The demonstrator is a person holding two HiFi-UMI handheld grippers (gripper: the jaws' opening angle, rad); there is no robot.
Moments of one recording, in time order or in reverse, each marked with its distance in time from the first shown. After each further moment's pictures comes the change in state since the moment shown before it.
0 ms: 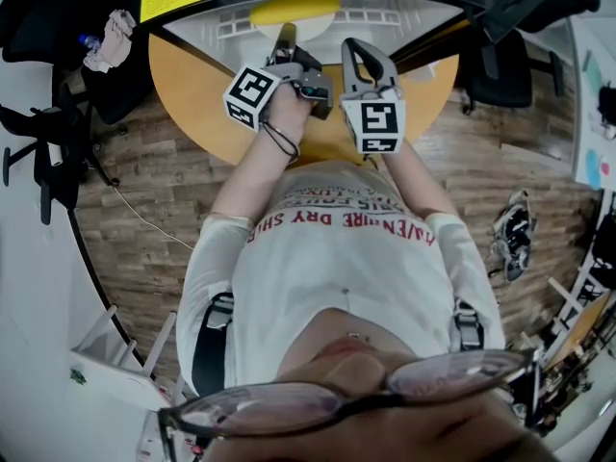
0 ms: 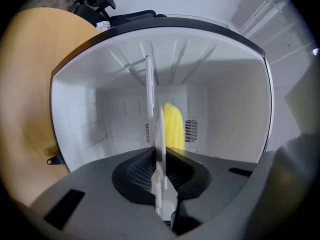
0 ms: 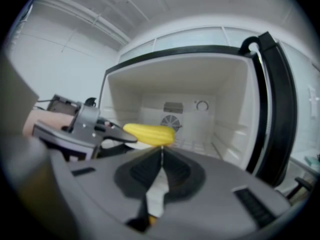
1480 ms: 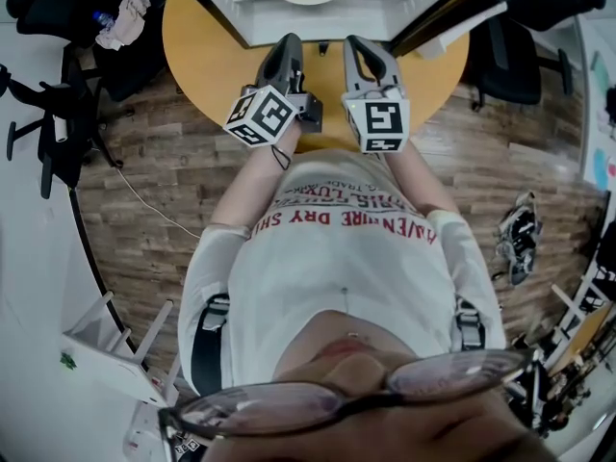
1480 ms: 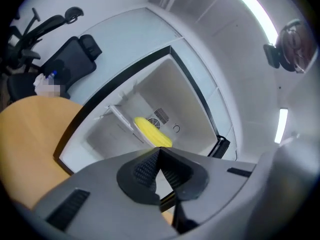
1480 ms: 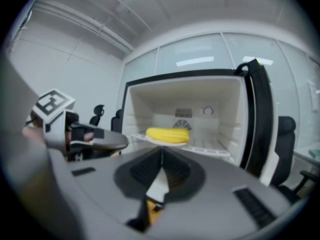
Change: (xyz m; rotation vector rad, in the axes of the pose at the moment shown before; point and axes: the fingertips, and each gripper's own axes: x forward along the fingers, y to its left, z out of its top) left arm -0.107 -0.018 -0.009 0.714 0.075 -0.142; right arm -0.056 0.049 -0.002 0.023 -0.068 0.049
